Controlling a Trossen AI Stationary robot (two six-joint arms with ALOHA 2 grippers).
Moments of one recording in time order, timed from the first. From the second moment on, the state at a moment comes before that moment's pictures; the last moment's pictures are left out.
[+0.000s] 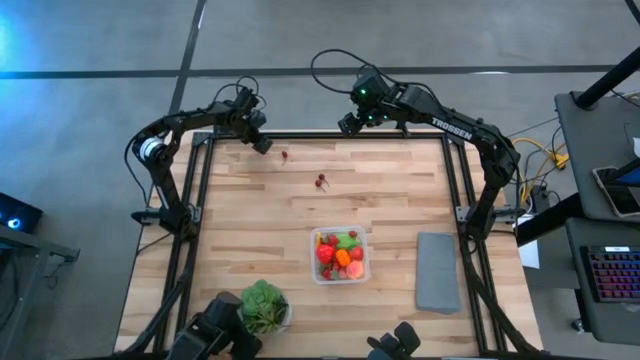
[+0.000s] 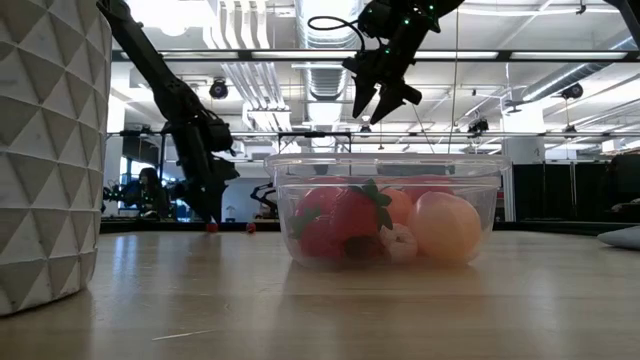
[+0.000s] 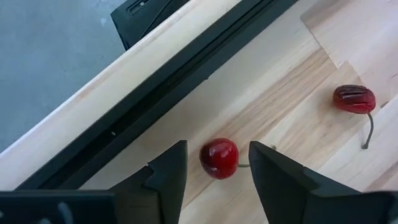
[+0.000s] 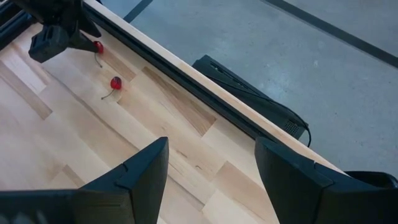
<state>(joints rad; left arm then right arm) 1.07 1.81 1.16 -0.54 0.16 0.17 -0.58 1.79 1.76 -0.85 0.11 0.28</state>
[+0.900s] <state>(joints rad) 1.06 1.85 1.16 -0.56 0.16 0.07 -0.59 1.79 1.76 -0.85 0.13 0.27</state>
